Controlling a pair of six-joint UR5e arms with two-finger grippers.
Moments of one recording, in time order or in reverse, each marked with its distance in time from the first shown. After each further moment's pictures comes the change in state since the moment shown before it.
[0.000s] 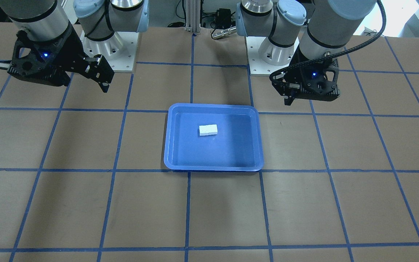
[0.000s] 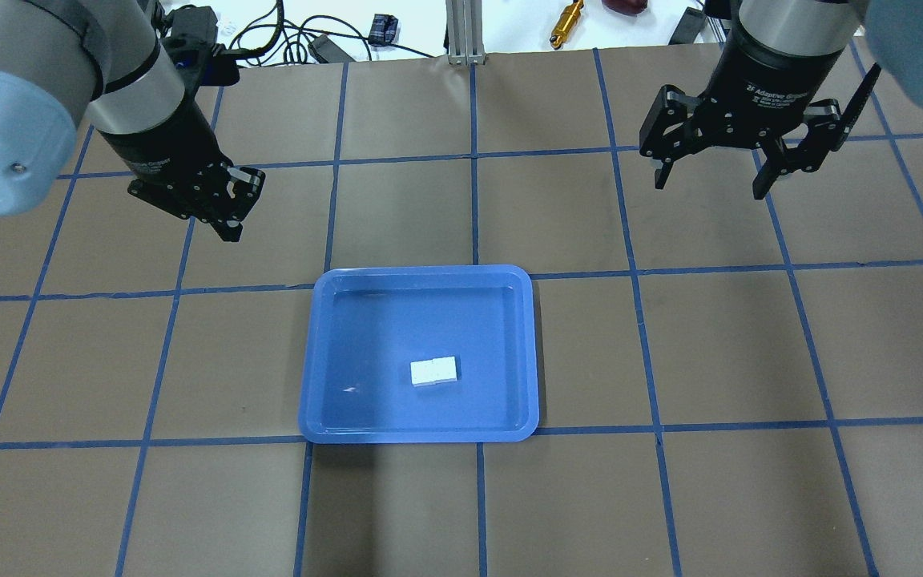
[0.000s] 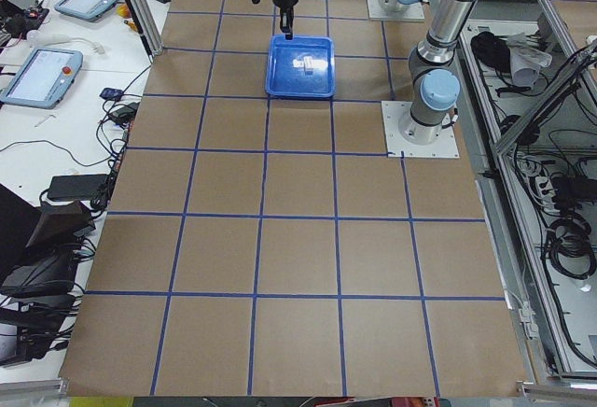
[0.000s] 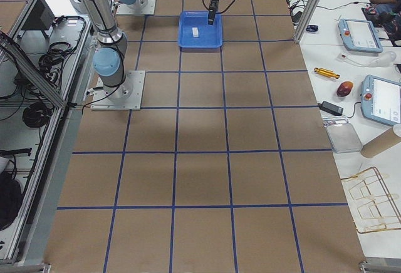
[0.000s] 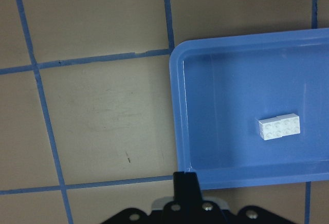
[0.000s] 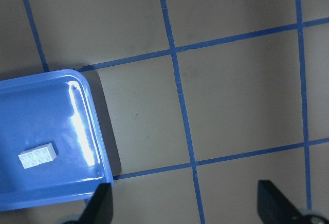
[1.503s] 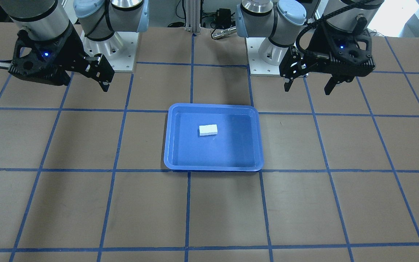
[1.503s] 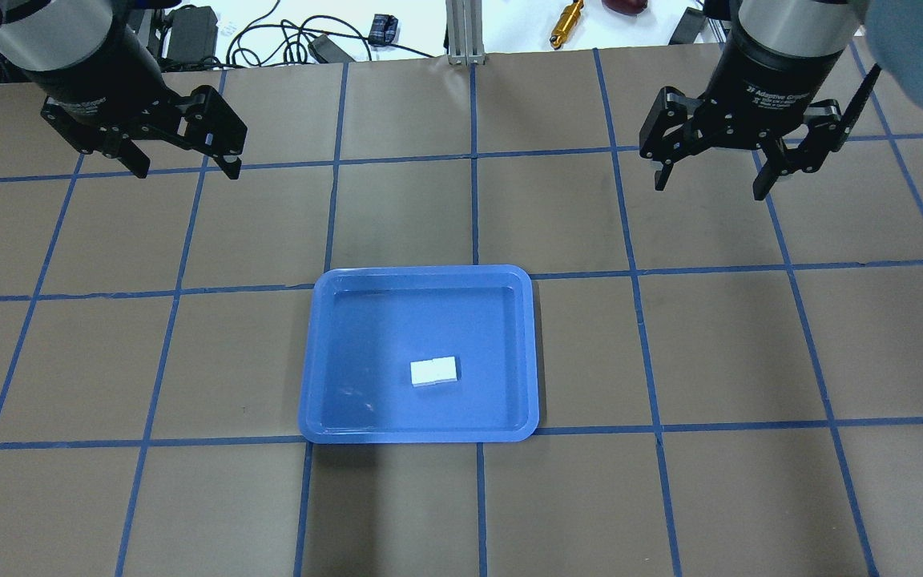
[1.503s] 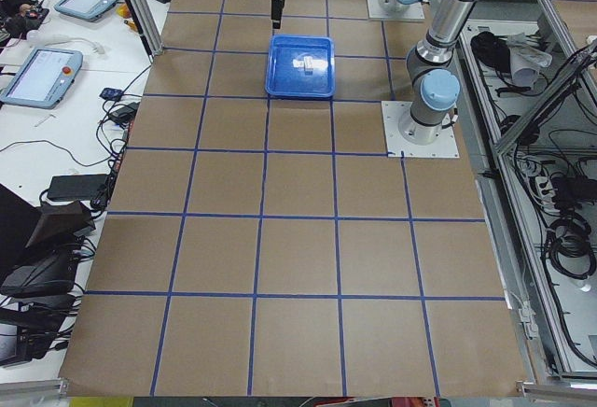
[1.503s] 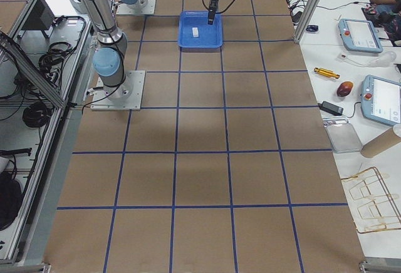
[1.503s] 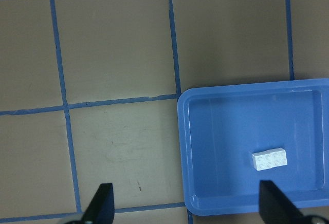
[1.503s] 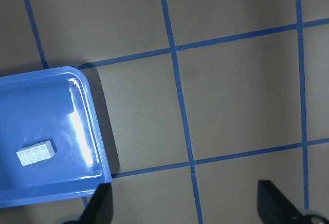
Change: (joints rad) left arm 0.028 0.035 0.091 -0.008 -0.022 0.021; right arm 0.002 -0.002 0.000 0.003 -0.002 -0.004
